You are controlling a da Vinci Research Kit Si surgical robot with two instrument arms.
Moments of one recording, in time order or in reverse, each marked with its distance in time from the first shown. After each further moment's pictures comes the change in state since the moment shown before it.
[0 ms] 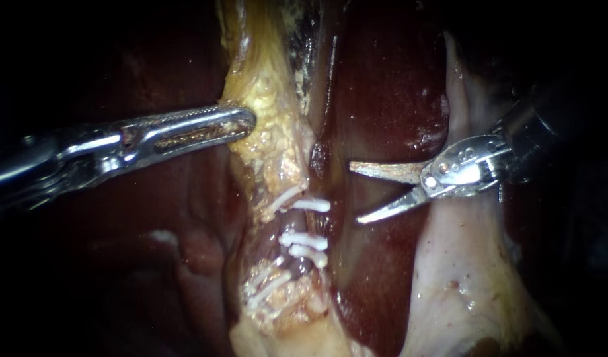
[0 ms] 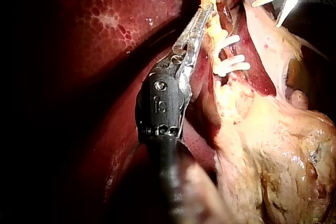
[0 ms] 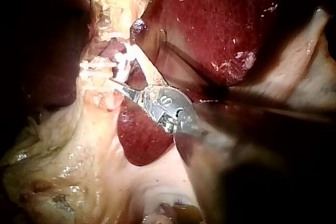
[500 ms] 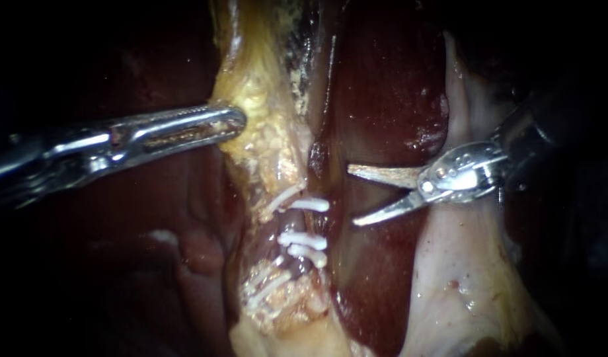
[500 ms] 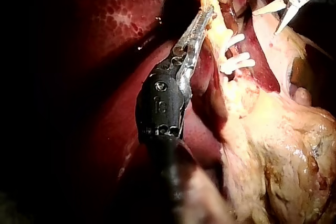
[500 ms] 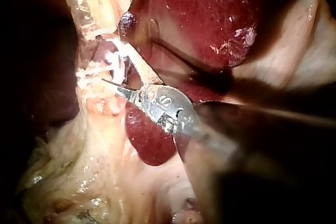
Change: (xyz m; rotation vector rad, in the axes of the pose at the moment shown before) right arm -0.002 -0.002 0.003 0.129 -0.014 0.222; left arm -0.004 0.001 -0.007 -0.024 -0.024 -0.027
